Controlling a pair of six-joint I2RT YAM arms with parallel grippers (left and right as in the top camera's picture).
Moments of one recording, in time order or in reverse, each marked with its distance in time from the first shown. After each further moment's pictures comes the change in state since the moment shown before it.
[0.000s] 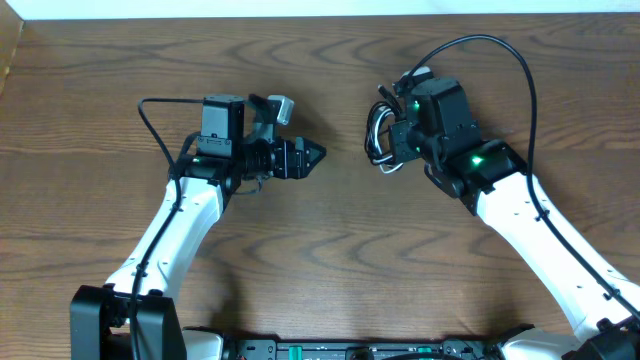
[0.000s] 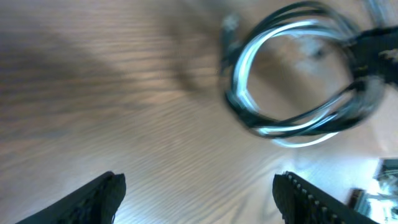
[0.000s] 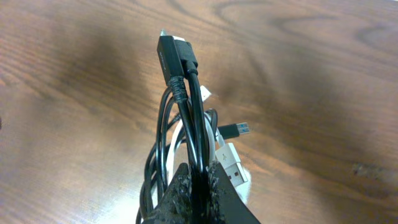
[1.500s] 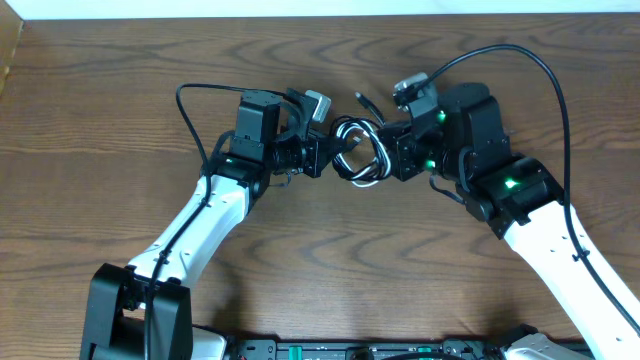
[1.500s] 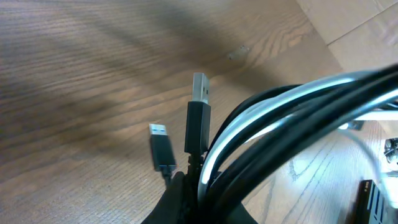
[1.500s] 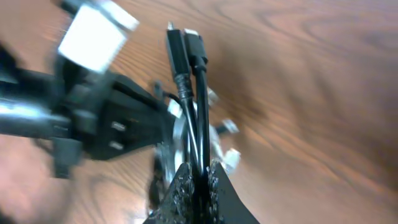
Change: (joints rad) left arm -0.144 0.058 -0.001 0.205 -0.028 -0.004; right arm -0.003 -0.161 0.000 -0.086 -0.273 0.026
